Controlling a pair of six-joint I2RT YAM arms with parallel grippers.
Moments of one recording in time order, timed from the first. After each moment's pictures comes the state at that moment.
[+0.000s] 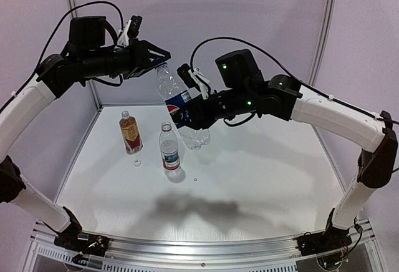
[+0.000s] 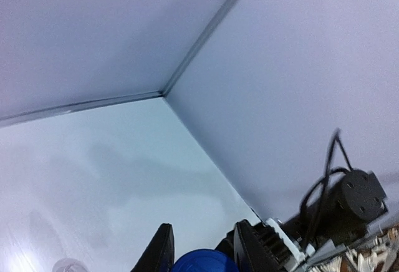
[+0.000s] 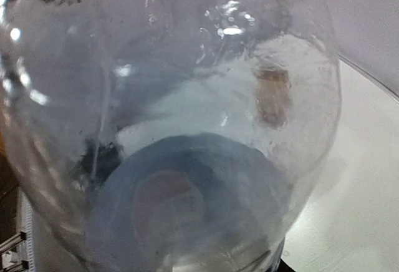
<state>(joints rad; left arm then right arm) -0.68 1.41 1.73 -0.49 0.33 -0.55 1.02 1.69 1.73 -0.47 -0.25 0.29</state>
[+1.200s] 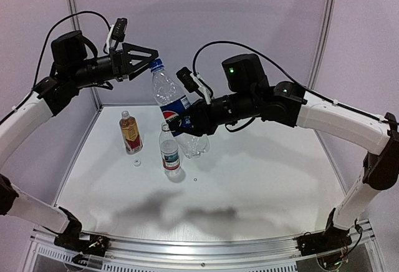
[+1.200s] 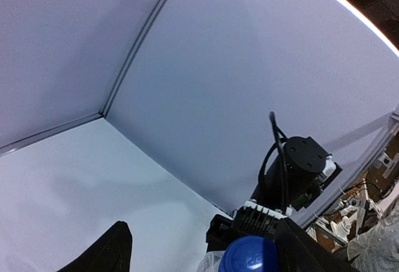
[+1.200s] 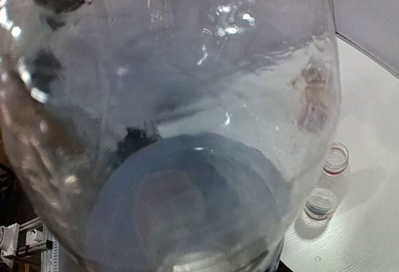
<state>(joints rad) -0.50 1.28 1.42 -0.11 0.70 -0.58 1.02 1.65 1.64 -0.39 -0.40 0.30</state>
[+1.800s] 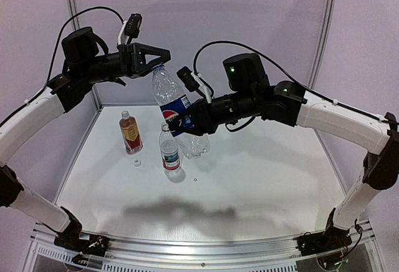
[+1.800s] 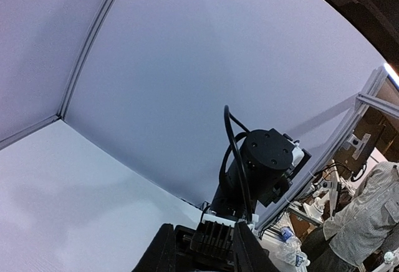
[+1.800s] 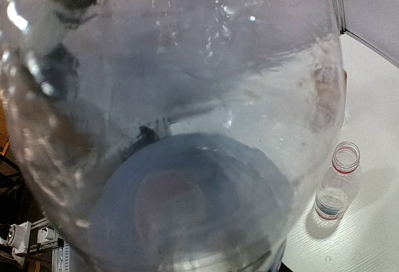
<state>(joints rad) -0.55 1.38 1.47 0.05 0.85 -0.64 1.02 1.65 1.64 -0.38 -0.47 0.33</state>
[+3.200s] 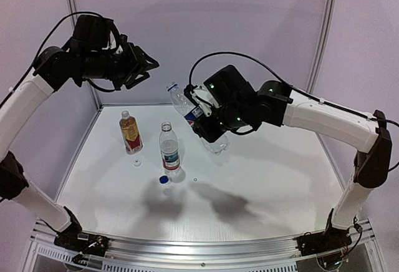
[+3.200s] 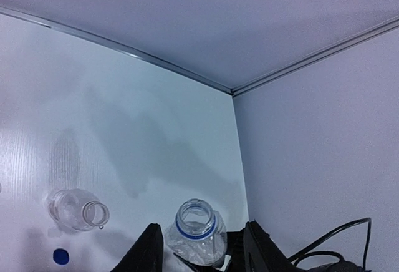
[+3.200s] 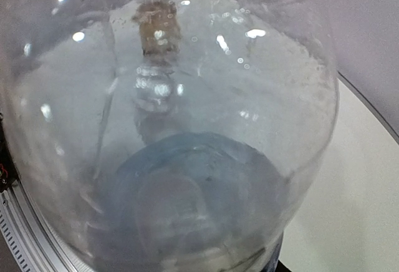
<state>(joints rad) -0.71 1.47 1.88 -0.84 -0.03 -0.96 1.06 1.75 1.75 -0.72 0.21 0.18</state>
